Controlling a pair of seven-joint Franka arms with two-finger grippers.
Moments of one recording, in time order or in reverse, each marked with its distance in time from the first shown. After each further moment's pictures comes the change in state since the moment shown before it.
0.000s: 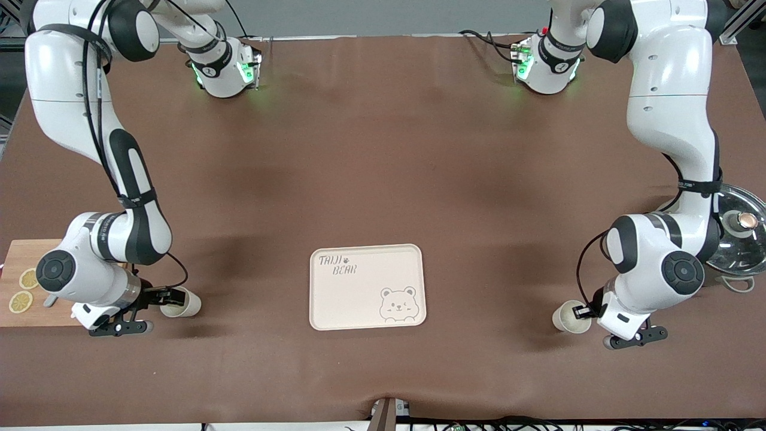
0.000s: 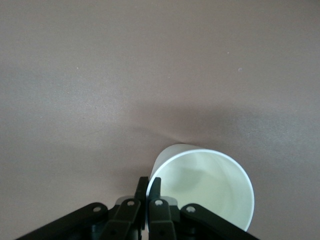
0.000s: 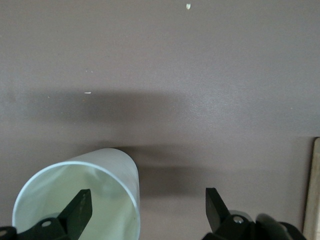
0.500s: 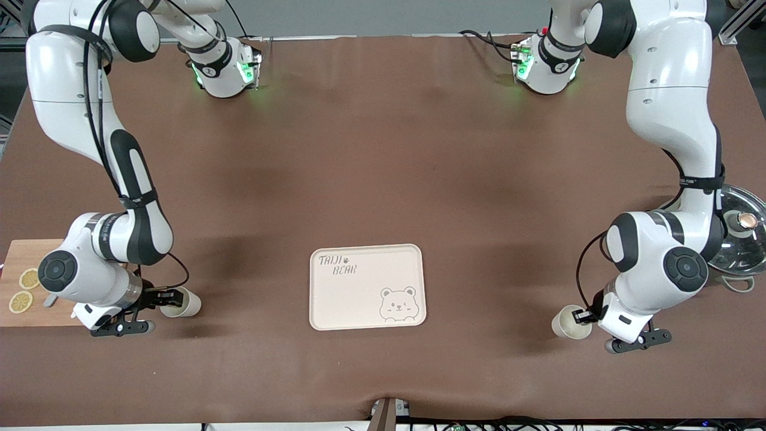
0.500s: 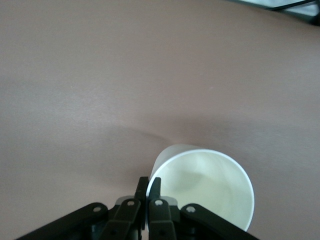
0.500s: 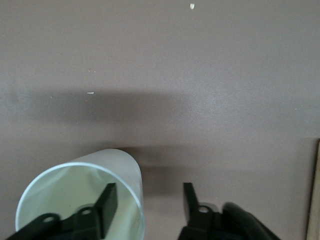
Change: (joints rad) left arm -0.033 -0.033 0.004 0.024 0.000 -0.014 -0.023; right arm 0.002 0.001 0.002 0.001 0.000 0.001 0.000
